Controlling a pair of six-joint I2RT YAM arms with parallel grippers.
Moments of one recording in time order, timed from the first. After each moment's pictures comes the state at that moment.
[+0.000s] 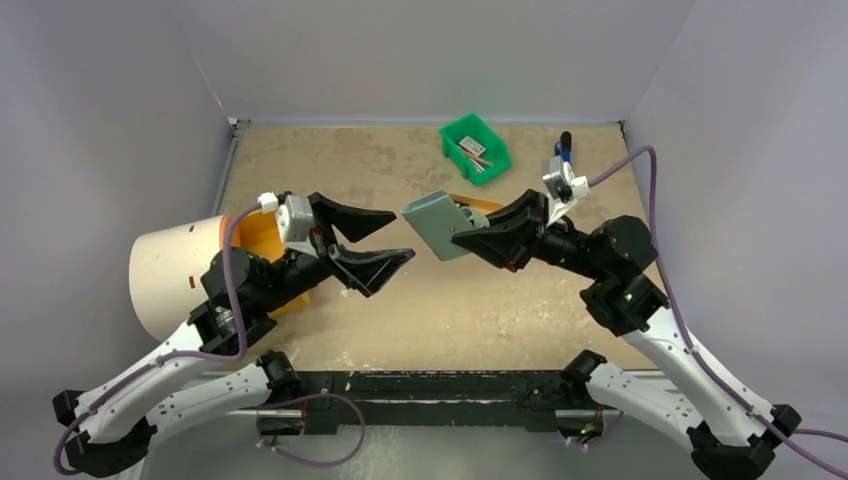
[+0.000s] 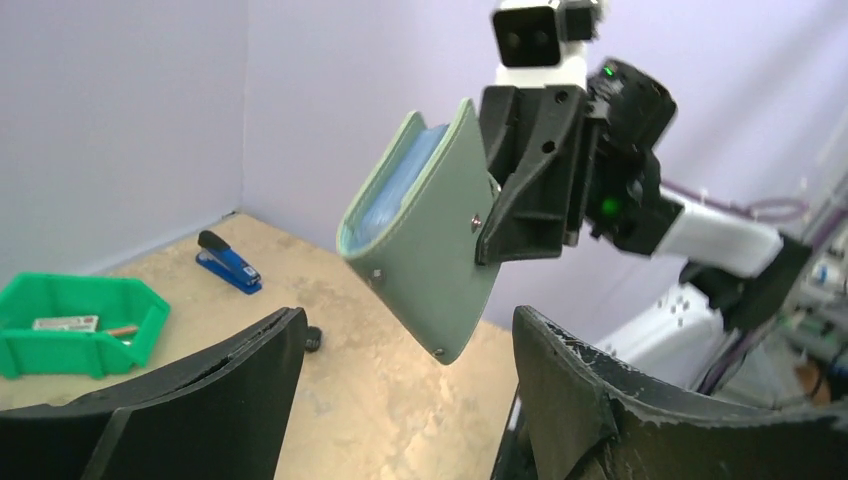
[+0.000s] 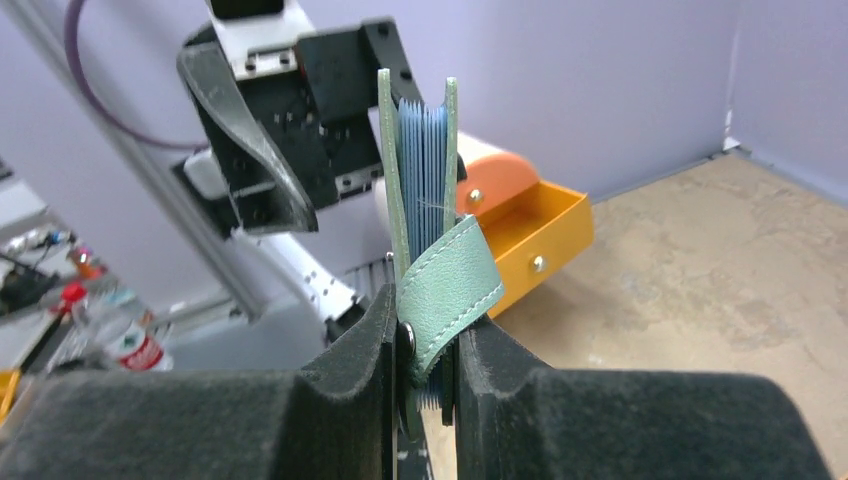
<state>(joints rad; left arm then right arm) -0.94 0.69 0.93 0.07 0.17 -0.25 0.69 0.80 0.97 0.11 -0.60 0.48</state>
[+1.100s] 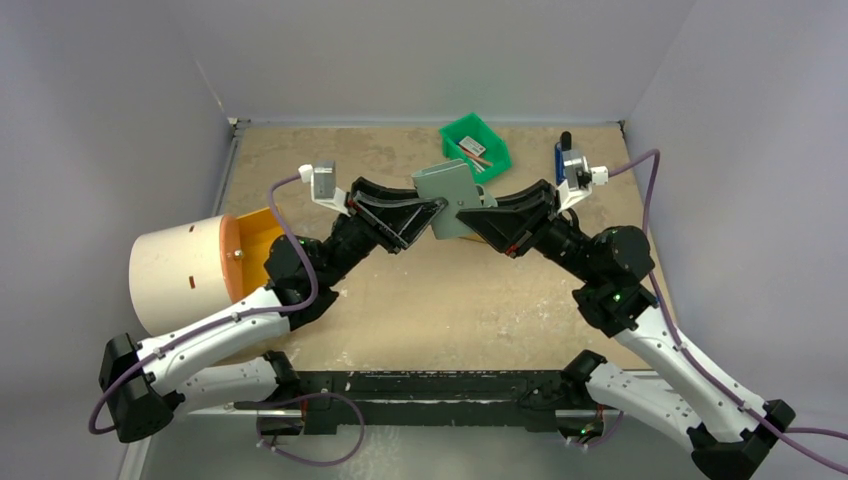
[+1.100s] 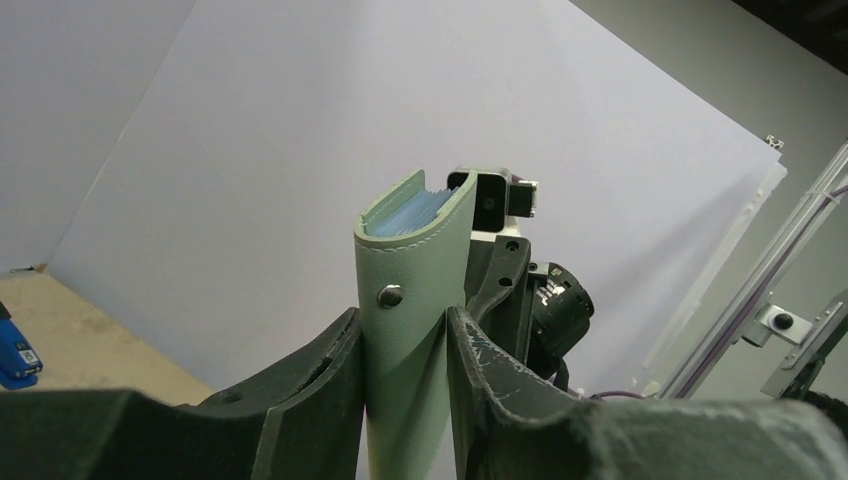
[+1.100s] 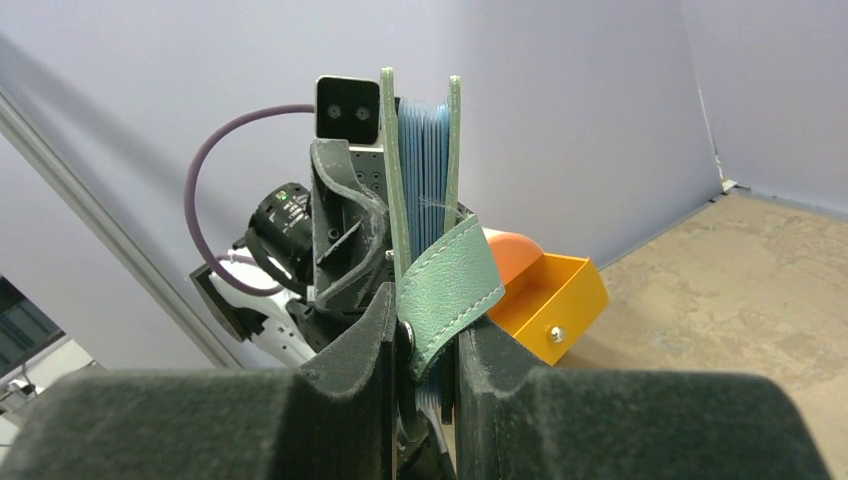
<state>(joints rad) -0.94 1.02 0.82 0.81 0.06 -0.76 0.69 0.80 0.87 0.37 -0.38 0.72</state>
